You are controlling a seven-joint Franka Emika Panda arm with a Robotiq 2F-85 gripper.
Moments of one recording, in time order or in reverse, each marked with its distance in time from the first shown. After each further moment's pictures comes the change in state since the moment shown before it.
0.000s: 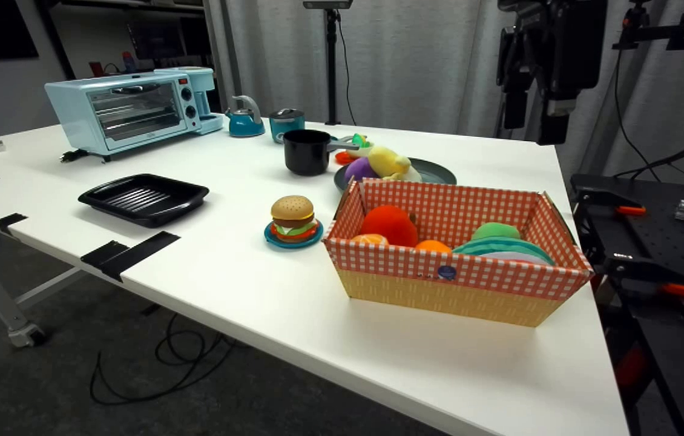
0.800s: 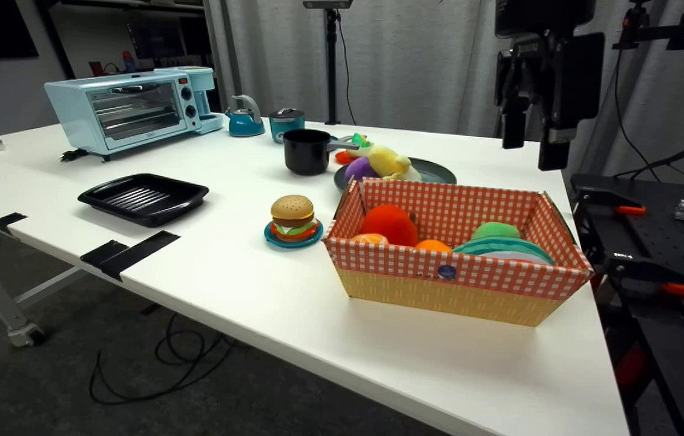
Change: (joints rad) arm 0.000 0.063 0.015 -0.001 0.000 0.032 -0.023
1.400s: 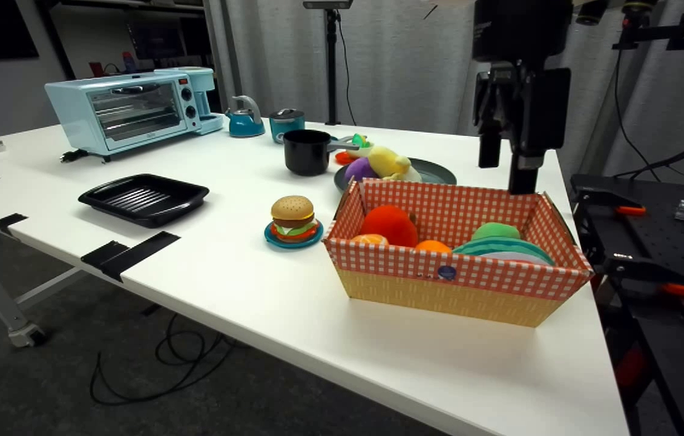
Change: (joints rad) arm 0.000 0.093 0.015 0.021 0.000 0.119 -0.007
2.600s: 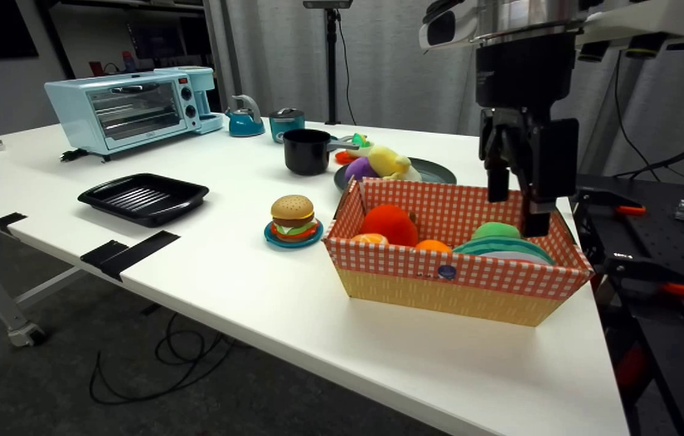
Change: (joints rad) arm 0.000 0.099 0.041 0.006 0.034 0.039 0.000
